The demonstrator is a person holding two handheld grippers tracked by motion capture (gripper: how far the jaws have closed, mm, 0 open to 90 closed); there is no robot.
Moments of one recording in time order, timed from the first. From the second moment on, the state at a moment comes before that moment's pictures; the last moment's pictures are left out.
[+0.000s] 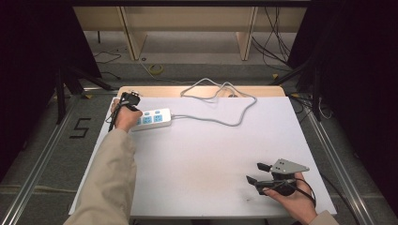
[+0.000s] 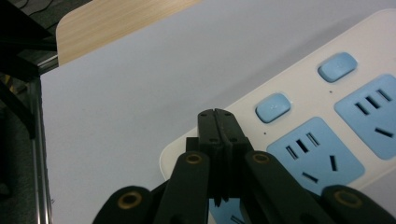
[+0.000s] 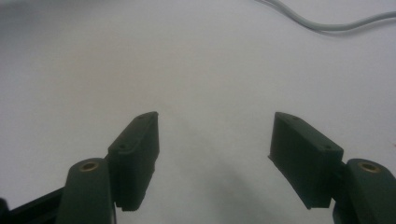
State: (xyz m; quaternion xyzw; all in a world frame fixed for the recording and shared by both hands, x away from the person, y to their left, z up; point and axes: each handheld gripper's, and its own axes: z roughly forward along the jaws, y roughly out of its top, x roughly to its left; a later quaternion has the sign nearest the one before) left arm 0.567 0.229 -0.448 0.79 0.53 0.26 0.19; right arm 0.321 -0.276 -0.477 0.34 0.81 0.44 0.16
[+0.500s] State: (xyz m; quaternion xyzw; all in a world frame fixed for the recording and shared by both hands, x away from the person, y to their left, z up) left arm 0.527 0.236 -0.429 0.78 0.52 0.23 0.26; right arm 0.321 -0.275 -0.477 0.34 0.81 0.44 0.17
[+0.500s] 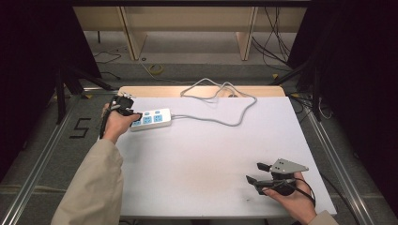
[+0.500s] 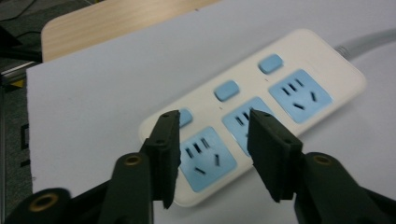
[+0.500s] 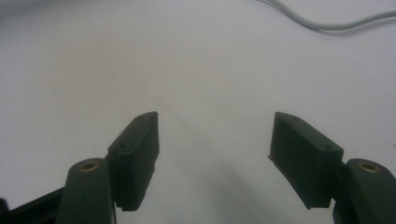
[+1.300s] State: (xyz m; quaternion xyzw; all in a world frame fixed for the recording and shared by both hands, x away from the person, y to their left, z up) left arm 0.432 0.198 -0.414 0.79 0.43 0.24 0.35; right arm 0.322 -0.275 -0.478 0.34 0.81 0.44 0.16
